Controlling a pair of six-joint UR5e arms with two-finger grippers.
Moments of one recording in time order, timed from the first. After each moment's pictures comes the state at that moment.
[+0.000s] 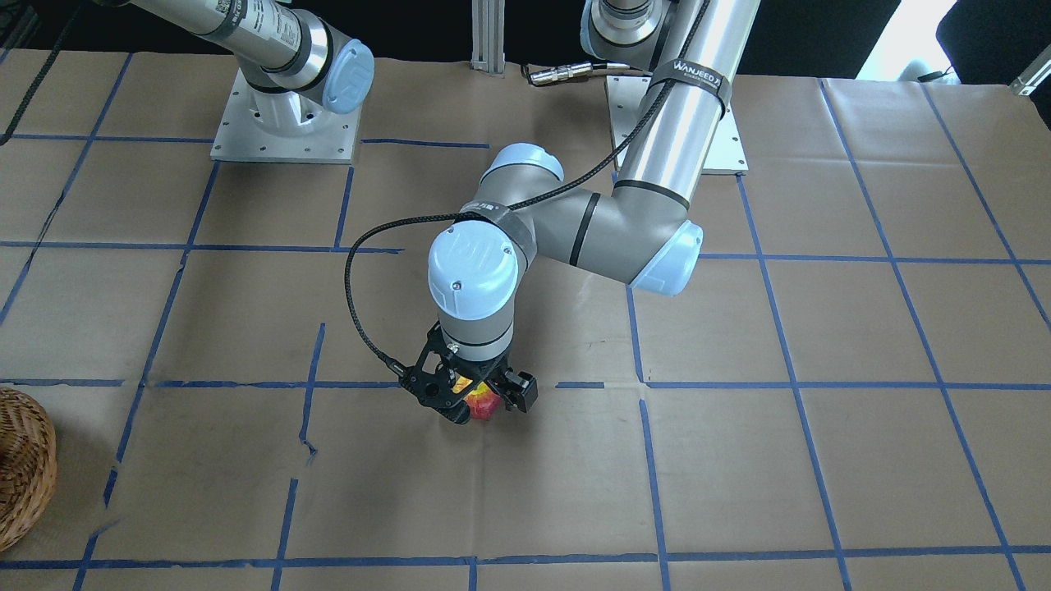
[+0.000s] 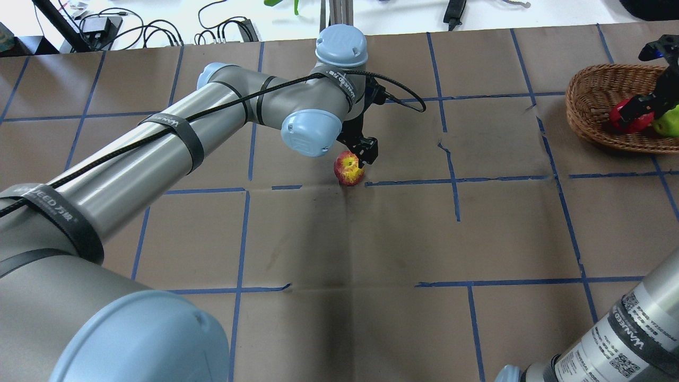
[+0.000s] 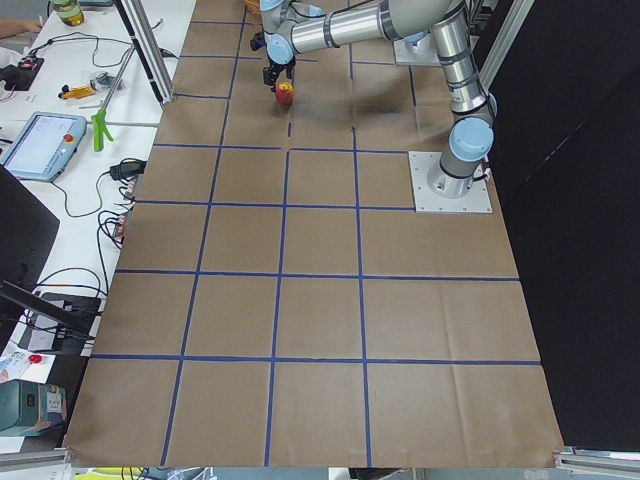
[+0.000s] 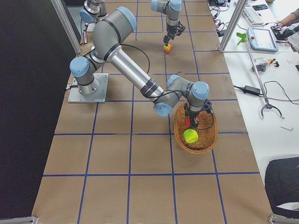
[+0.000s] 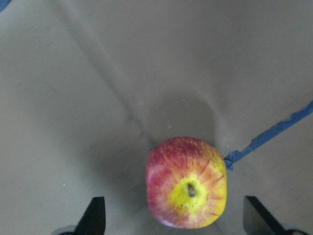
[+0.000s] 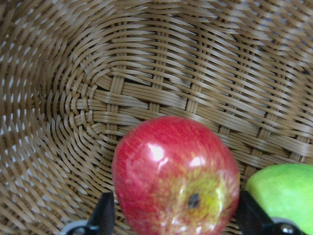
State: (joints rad) left arm -1.93 -2.13 -1.42 -1.18 1.59 0.24; right arm 0.97 -0.94 1.40 -2.09 -1.58 -0.83
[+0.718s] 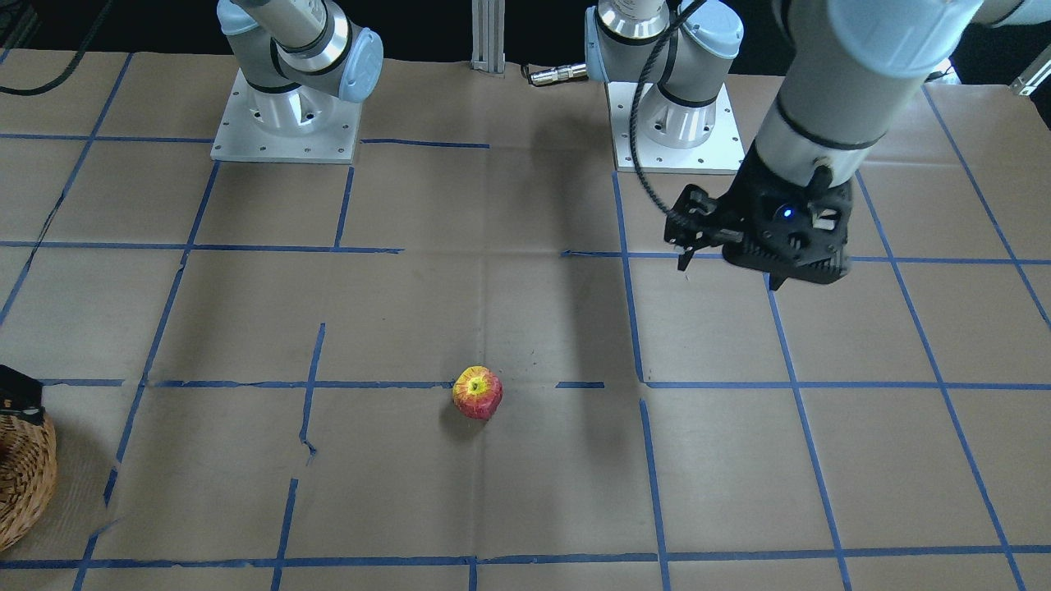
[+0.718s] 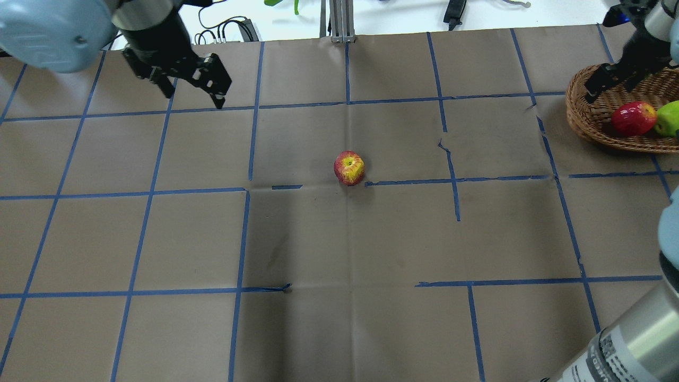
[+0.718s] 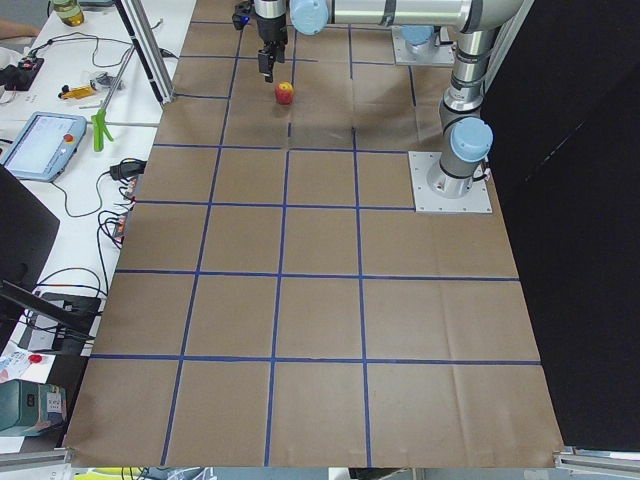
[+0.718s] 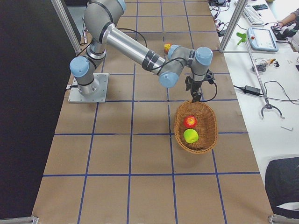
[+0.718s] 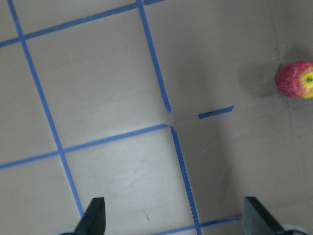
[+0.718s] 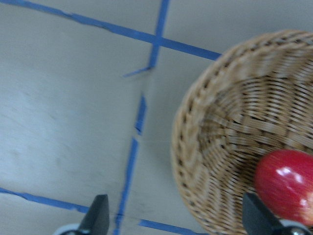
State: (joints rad) left arm -1.54 -1.69 -1.44 -1.60 1.59 0.24; right arm 1.19 -1.11 1.41 -1.91 -1.58 -0.62
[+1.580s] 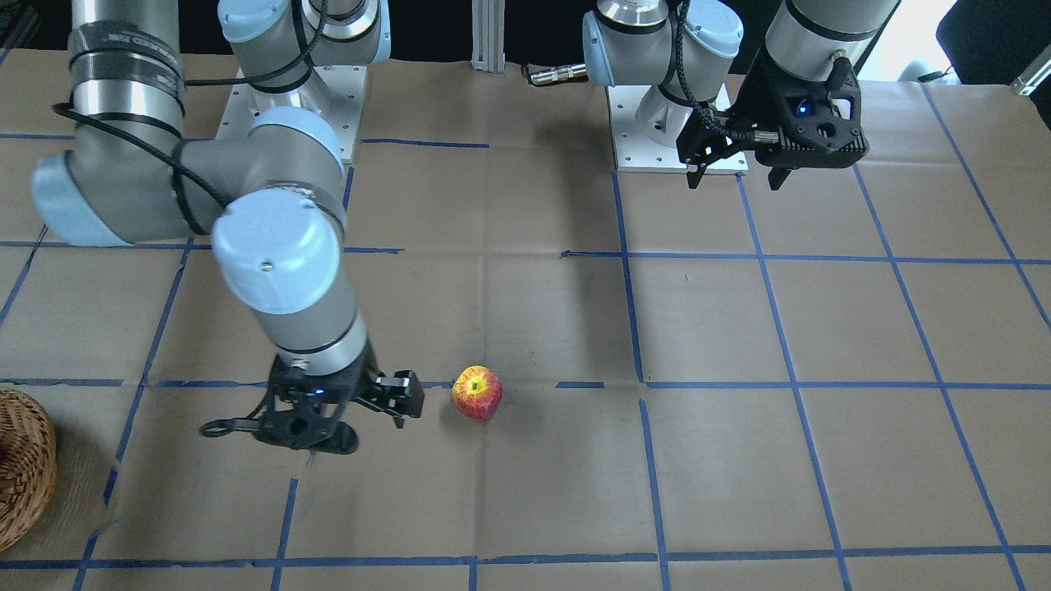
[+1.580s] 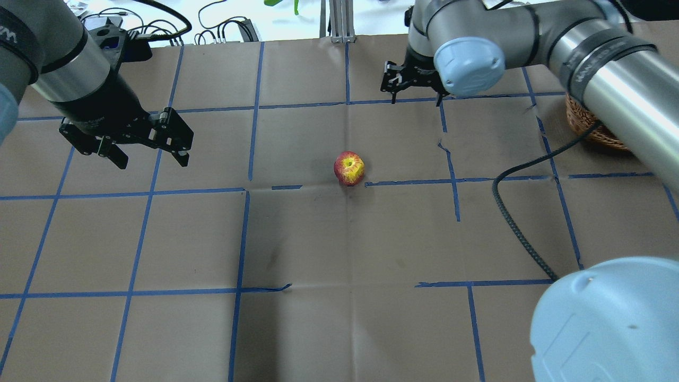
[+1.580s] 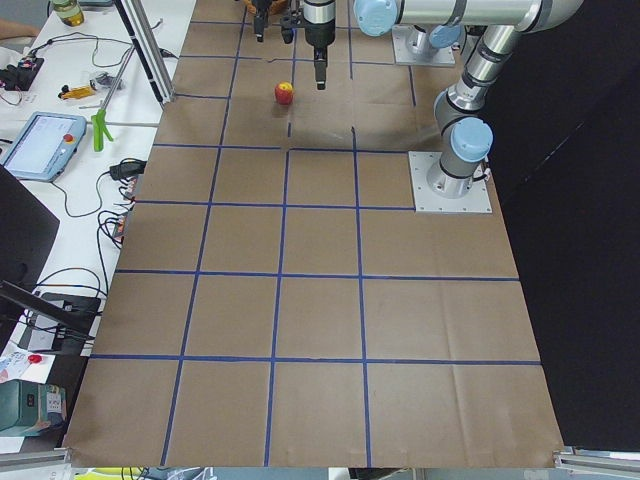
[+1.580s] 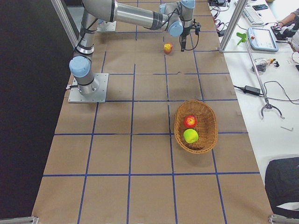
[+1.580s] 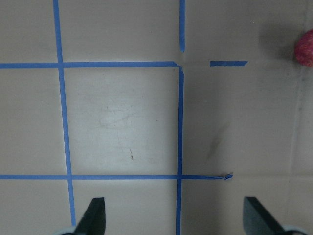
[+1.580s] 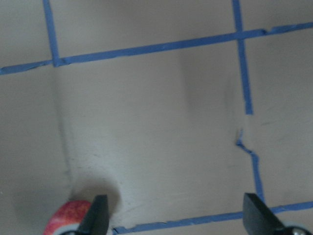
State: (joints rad) left arm -1.50 -1.48 -1.64 -1.63 1.58 0.07; right arm 1.77 -1.09 1.42 -1.99 -1.58 0.35
